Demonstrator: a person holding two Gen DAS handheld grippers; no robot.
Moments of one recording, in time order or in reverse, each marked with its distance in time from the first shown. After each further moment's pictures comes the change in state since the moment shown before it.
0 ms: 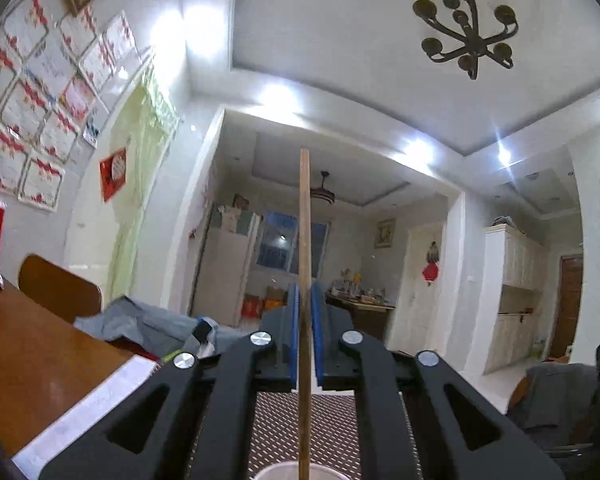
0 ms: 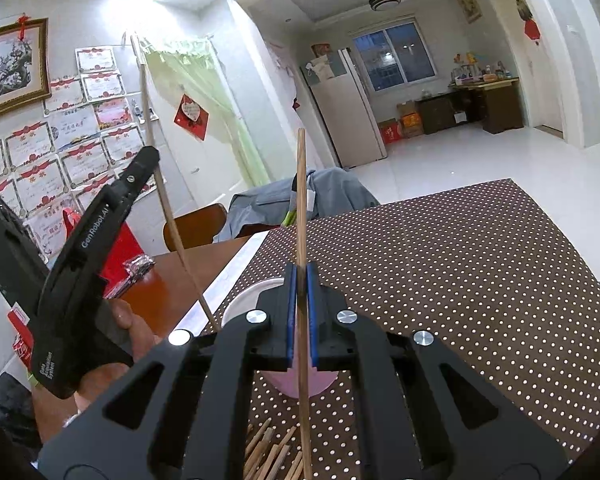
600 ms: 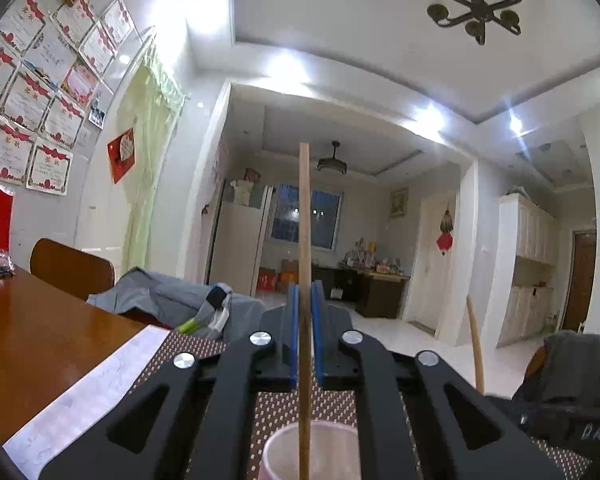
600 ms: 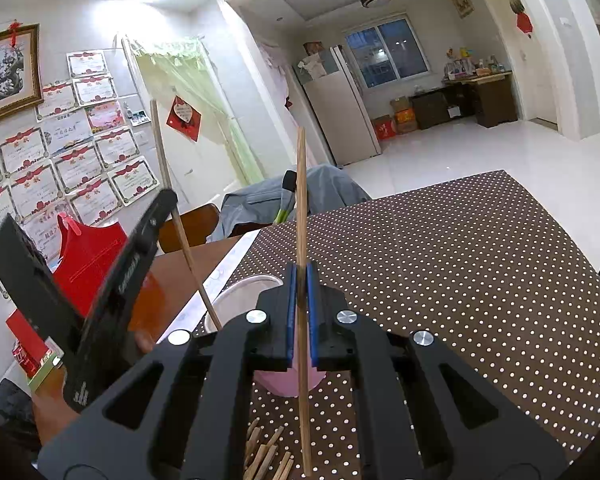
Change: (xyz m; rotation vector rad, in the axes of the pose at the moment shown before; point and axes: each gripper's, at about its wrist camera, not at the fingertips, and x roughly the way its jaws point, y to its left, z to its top) left arm 0.007 0.005 -0.034 0.029 0.131 0.044; right arm 0.003 -0.007 -0.002 0.022 0.006 -0.015
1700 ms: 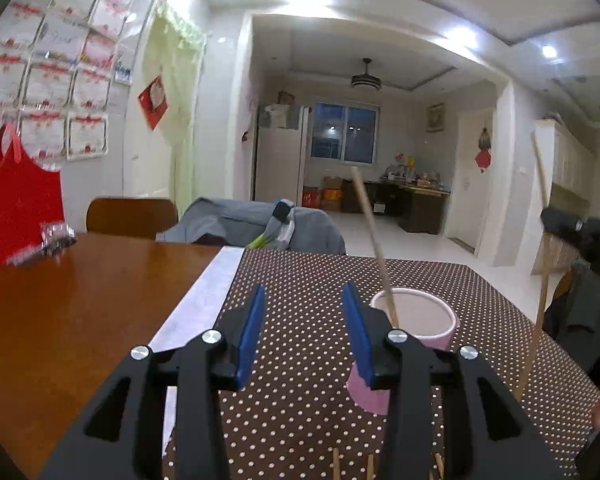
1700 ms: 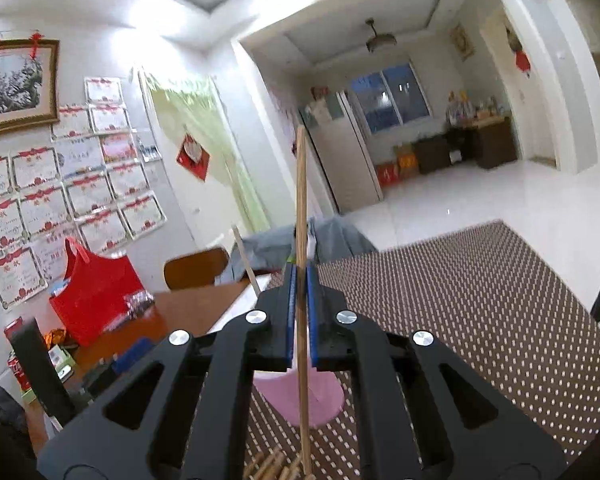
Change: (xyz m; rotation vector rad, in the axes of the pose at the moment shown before) left arm -0.066 0.054 -0.007 0.041 0.329 0.157; right arm -0.038 0.032 0.016 -0.042 -0.196 0.005
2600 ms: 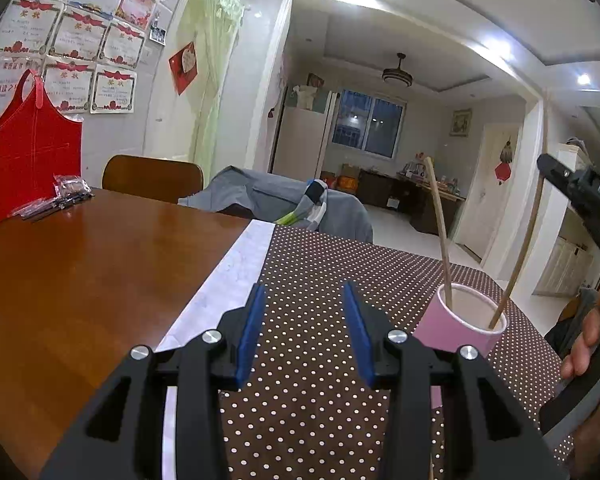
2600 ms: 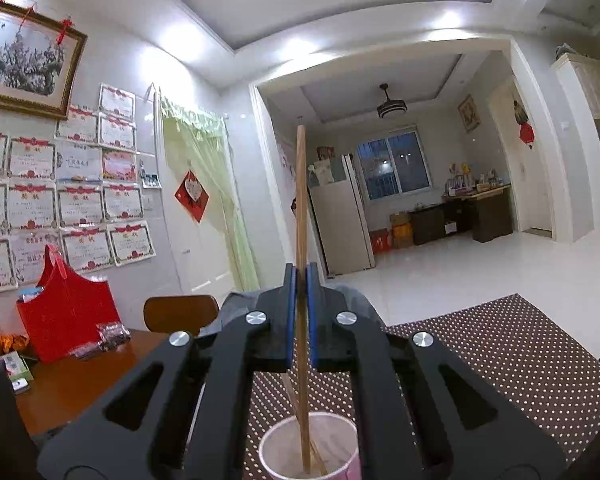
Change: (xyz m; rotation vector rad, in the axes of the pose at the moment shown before) left arm 0.019 0.053 -0.006 -0.106 0.057 0.039; right arm 0.061 0.054 -0.003 -0.140 -0.198 -0.044
